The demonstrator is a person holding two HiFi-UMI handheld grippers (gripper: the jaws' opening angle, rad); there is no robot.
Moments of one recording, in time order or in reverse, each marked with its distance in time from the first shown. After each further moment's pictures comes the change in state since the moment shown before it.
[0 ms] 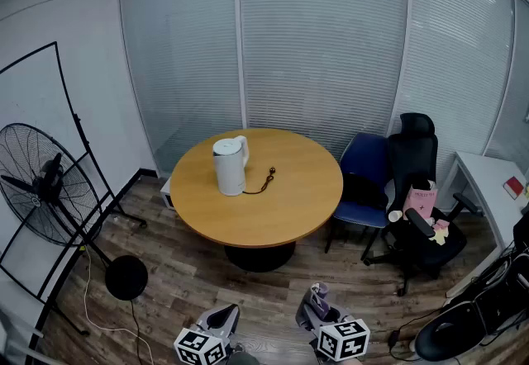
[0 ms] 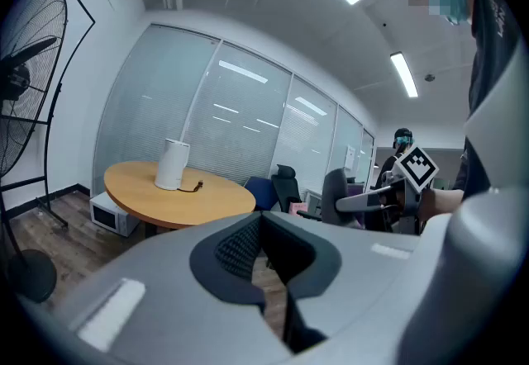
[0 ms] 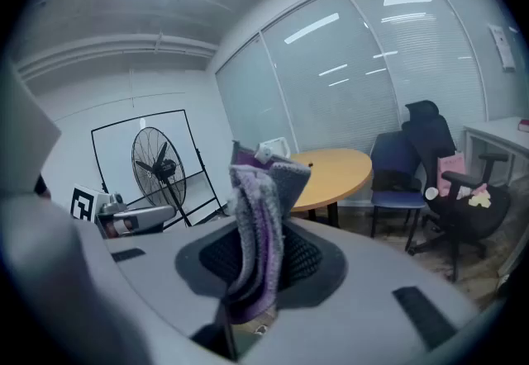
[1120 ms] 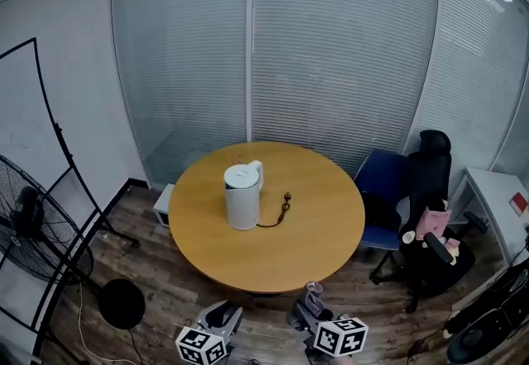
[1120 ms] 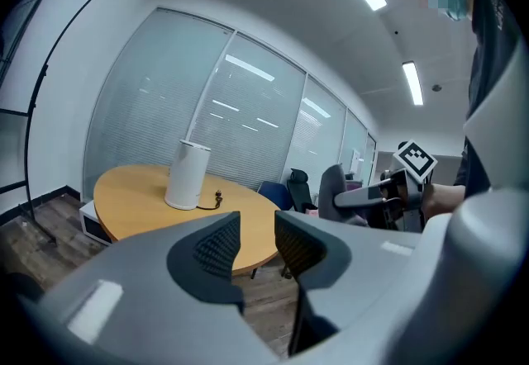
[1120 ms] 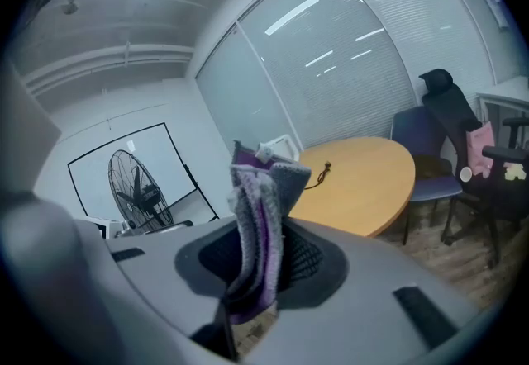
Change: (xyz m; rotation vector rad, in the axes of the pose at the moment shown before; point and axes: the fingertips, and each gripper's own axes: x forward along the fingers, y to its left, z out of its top) left arm 0.117 0.193 0.072 -0.013 -0.002 -0.053; right arm 0.216 0.009 0.095 0.162 -0.018 0.019
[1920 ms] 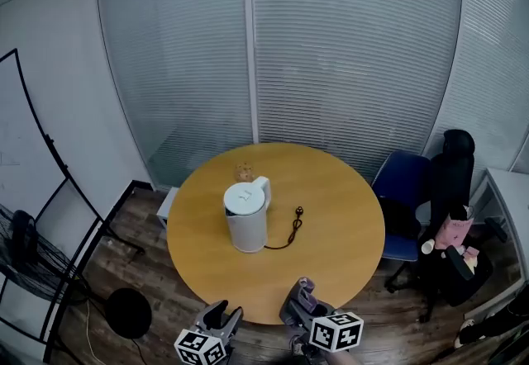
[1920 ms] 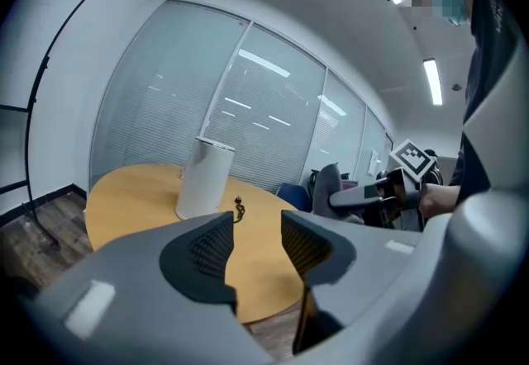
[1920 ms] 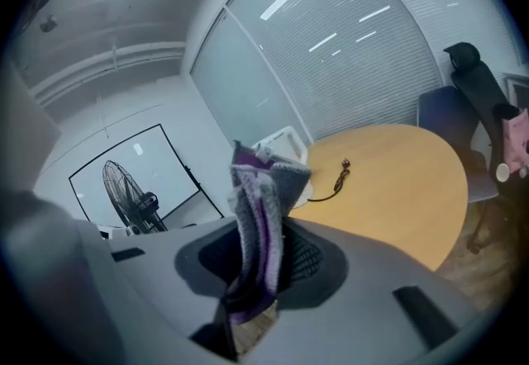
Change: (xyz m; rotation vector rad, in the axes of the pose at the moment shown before) left arm 0.095 0.089 0.032 -0.047 0.019 0.078; right arm 0.136 -0.038 0.059 0.039 0.072 0.096
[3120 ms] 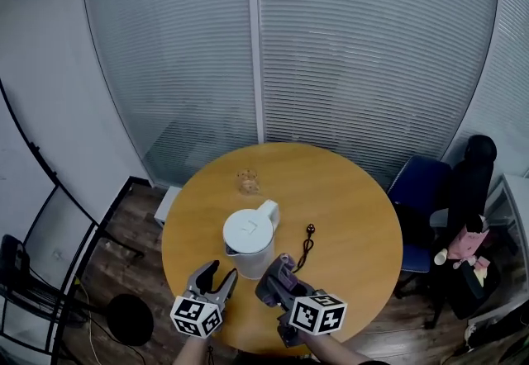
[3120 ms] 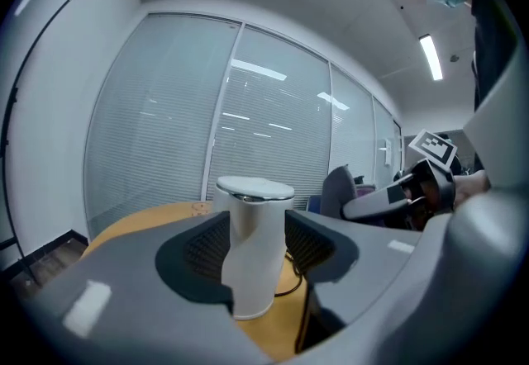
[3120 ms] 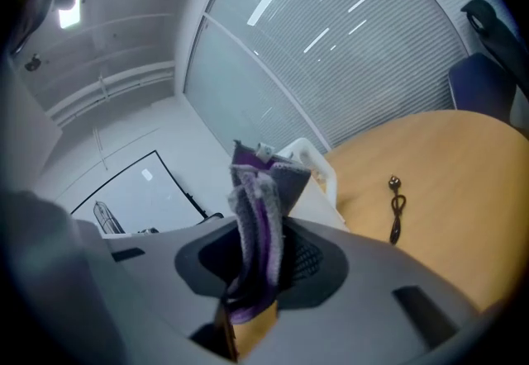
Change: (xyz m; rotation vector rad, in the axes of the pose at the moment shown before) left arm 0.147 0.134 0.122 0.175 -0.104 0.048; right arm 0.172 -0.005 0.114 0.112 -0.086 0.111
